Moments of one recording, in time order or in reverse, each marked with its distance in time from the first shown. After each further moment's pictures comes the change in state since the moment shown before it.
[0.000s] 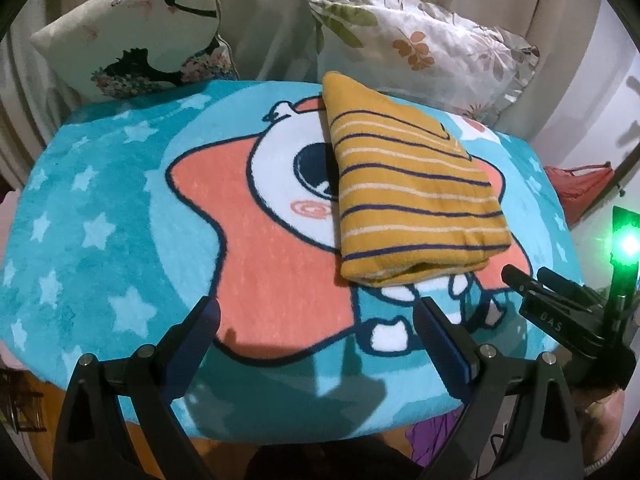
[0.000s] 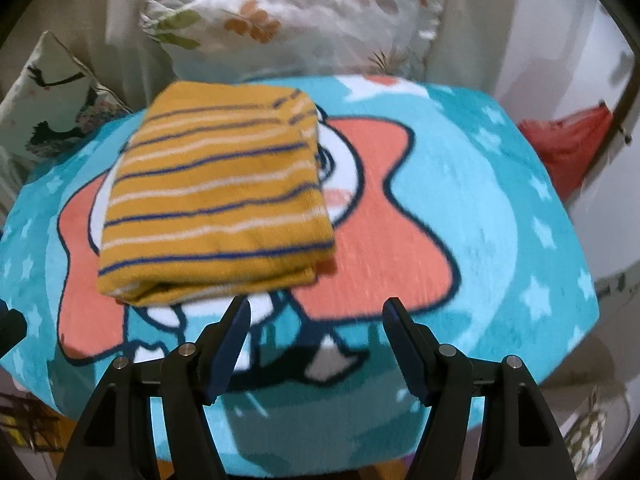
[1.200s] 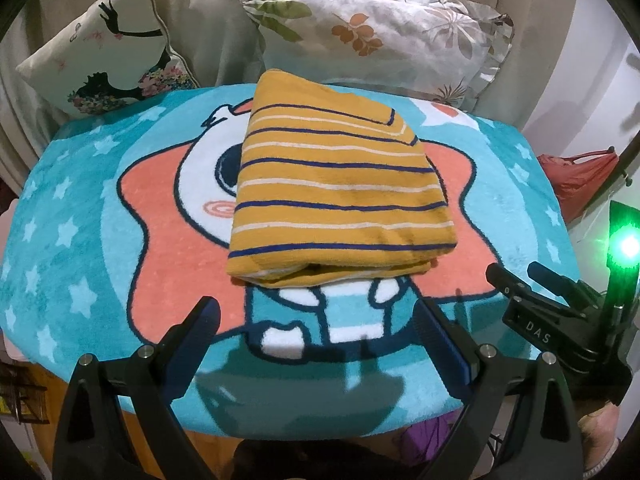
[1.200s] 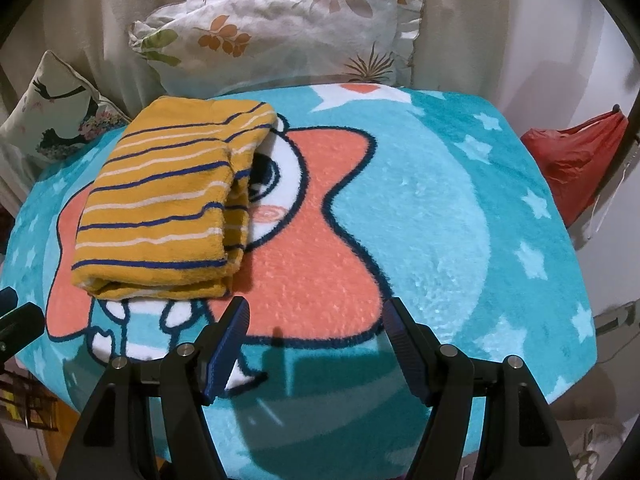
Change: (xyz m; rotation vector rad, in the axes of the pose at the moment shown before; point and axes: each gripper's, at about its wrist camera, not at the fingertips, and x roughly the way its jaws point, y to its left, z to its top) left arm 0.018 -0.112 -0.006 0.014 0.002 0.057; right arm 0.011 -0.084 0.006 -0.041 -0.022 0.083
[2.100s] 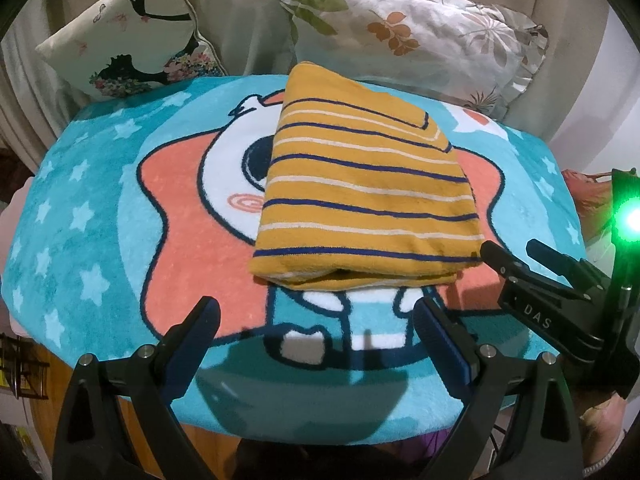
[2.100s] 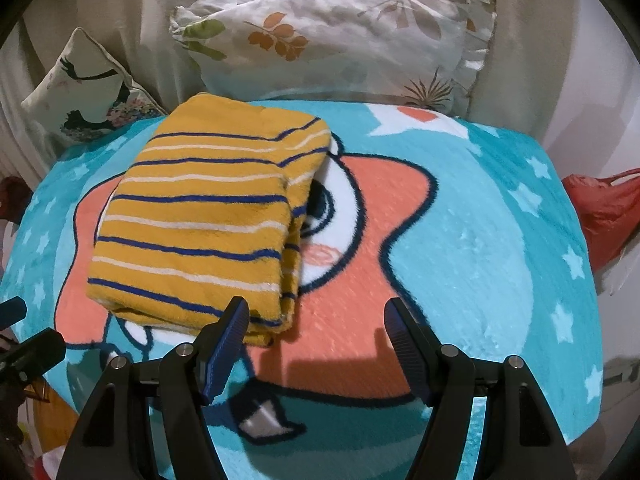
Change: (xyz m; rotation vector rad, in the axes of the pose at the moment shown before) left arm 0.008 0.014 0.004 -0.071 0.019 0.060; right arm 0.021 0.038 0.034 -0.123 -0.017 0.069
